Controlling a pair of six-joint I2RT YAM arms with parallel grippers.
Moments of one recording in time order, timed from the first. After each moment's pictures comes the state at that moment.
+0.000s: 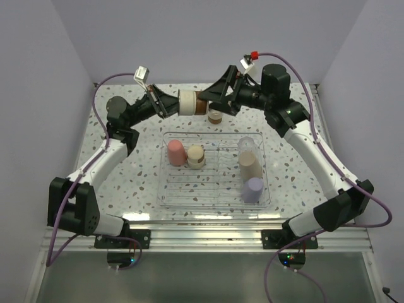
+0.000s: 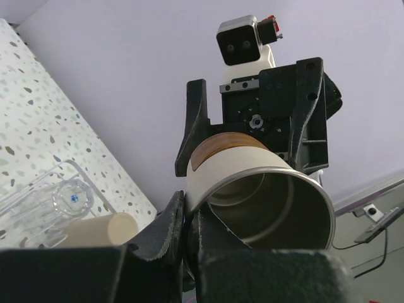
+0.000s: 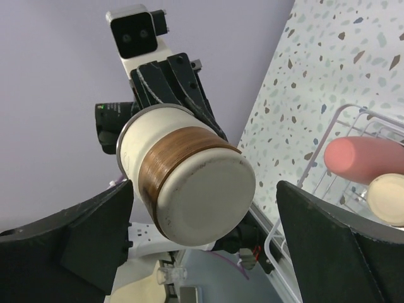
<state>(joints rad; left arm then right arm) -0.23 1.41 1.02 0.71 0.86 -1.29 0.46 1.47 1.59 -0.32 -0.60 0.98</state>
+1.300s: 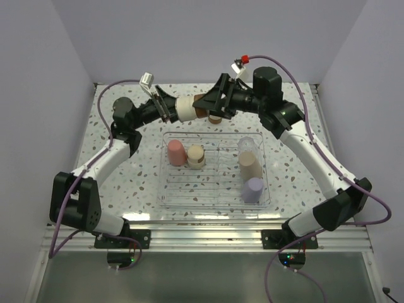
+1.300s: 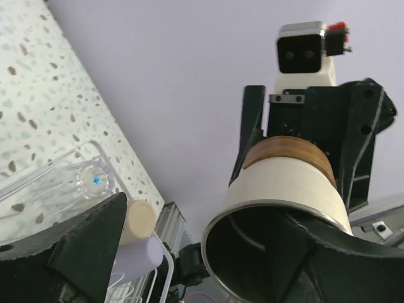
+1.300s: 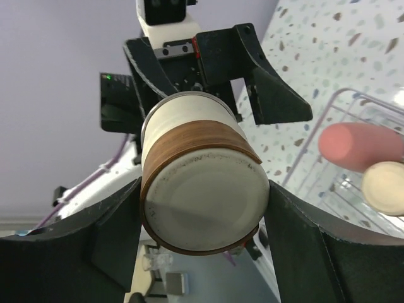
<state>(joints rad) -0.24 1.45 0.96 0.77 0.85 -1.34 0.52 1.48 1.60 -0.34 -0.58 0.93</state>
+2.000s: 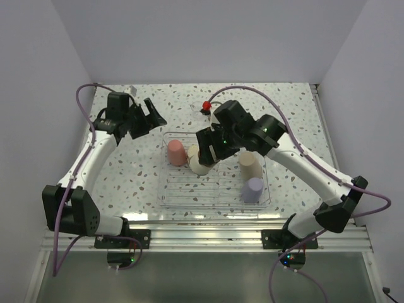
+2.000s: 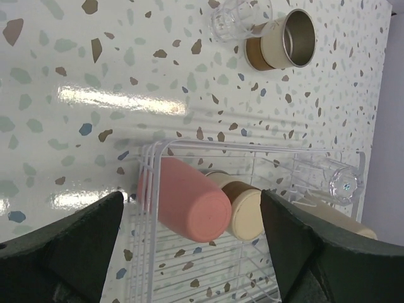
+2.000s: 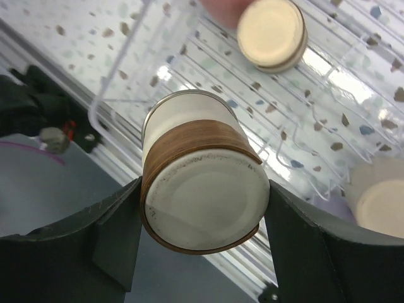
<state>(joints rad) -0.12 1.39 1.20 -0.52 0.28 -0.59 0.85 1.48 1.70 -1.05 -0.09 0.38</state>
